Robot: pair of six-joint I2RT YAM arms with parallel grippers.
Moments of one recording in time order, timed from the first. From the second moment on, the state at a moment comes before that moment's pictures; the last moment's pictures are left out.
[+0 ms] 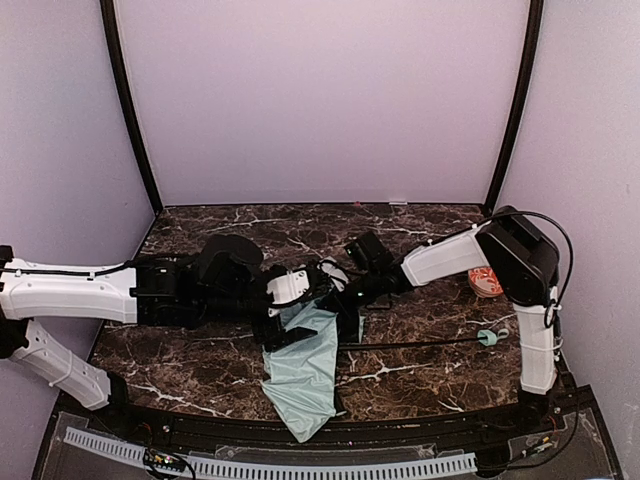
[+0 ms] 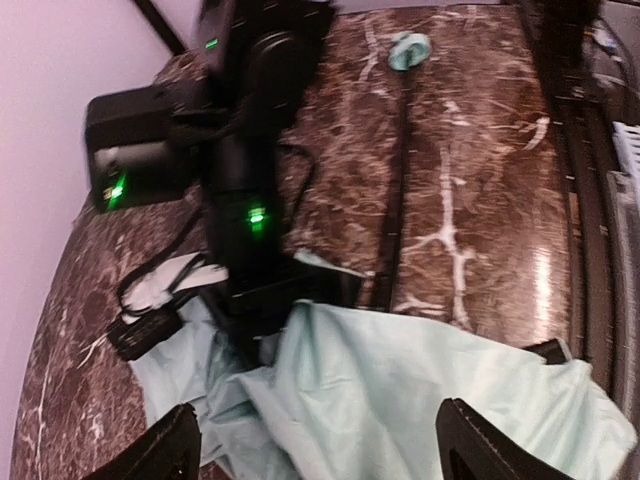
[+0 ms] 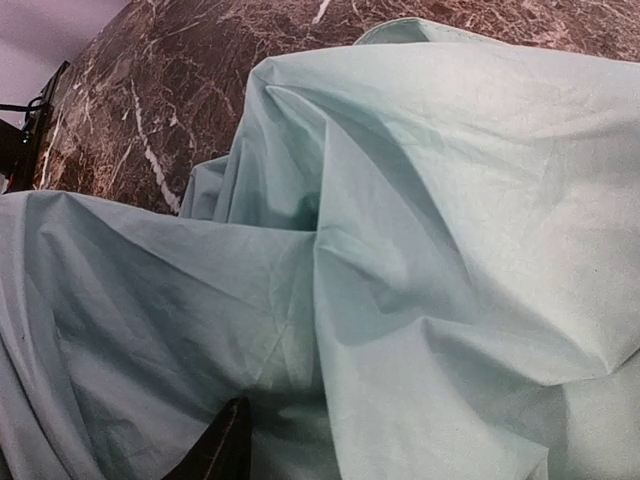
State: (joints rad) left arm -1.11 1.35 0.96 -0.23 -0.10 0.34; right arm 0.79 2.09 1.26 -0.05 -0.55 -0.02
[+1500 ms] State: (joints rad) left arm -0.99 1.27 0.78 0.00 0.20 0.38; right arm 0.81 2.16 1.33 -0.10 -0.68 -0.18
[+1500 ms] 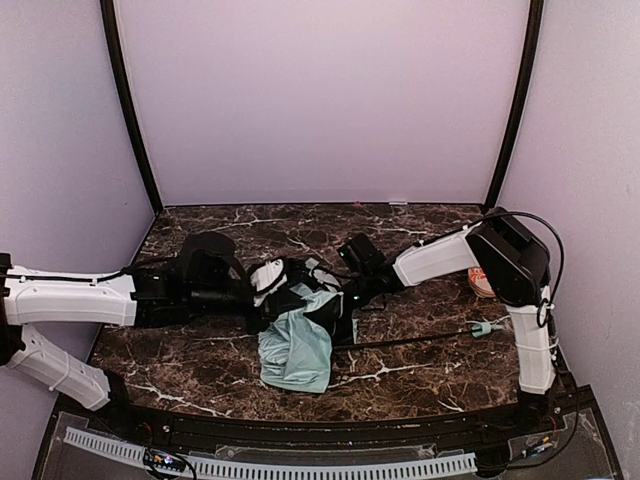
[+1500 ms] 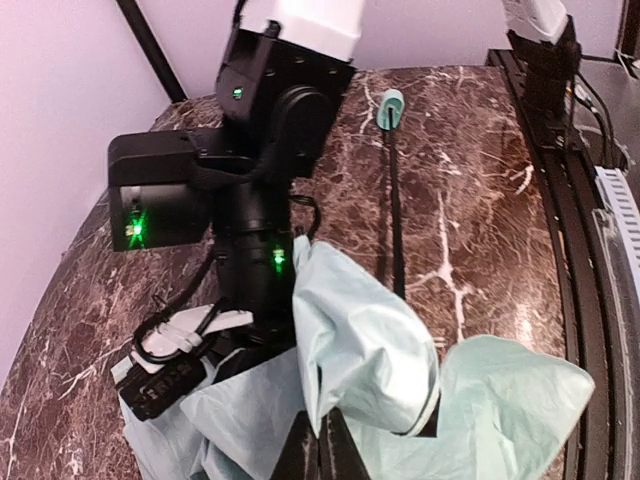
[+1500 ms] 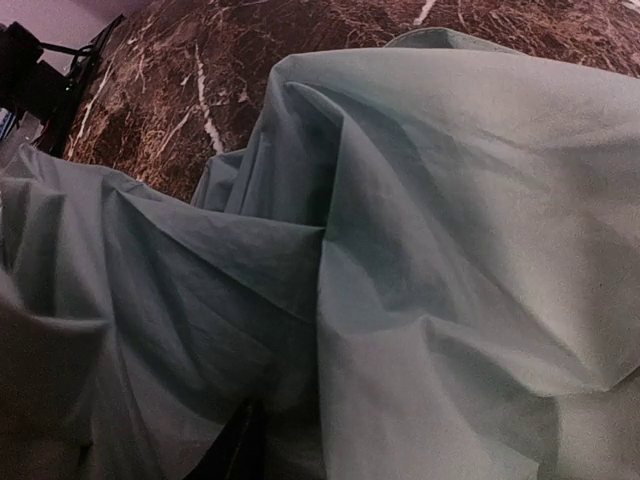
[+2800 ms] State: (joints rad) left arm -0.80 1.81 0.85 0.14 0.25 0.29; right arm 0.88 1.53 0.83 0.10 -0.64 -0.16
